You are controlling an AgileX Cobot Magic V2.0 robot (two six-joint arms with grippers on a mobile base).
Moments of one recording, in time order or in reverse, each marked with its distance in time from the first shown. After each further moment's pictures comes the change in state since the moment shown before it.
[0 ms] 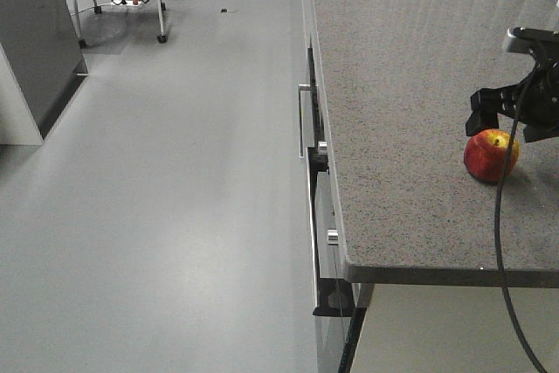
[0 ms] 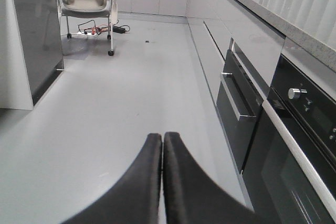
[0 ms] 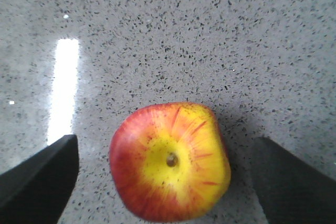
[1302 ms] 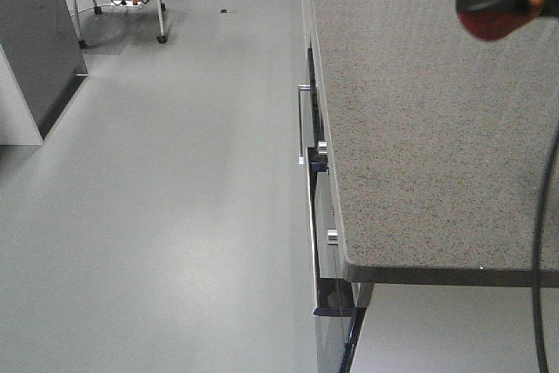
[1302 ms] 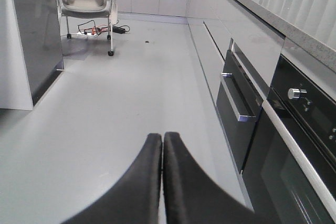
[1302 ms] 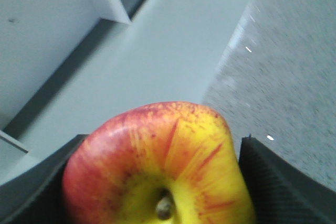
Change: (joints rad) left arm 0.000 0.000 0.000 0.000 0.000 0.000; right arm 0.000 -0.414 -0.009 0.559 0.153 -0.384
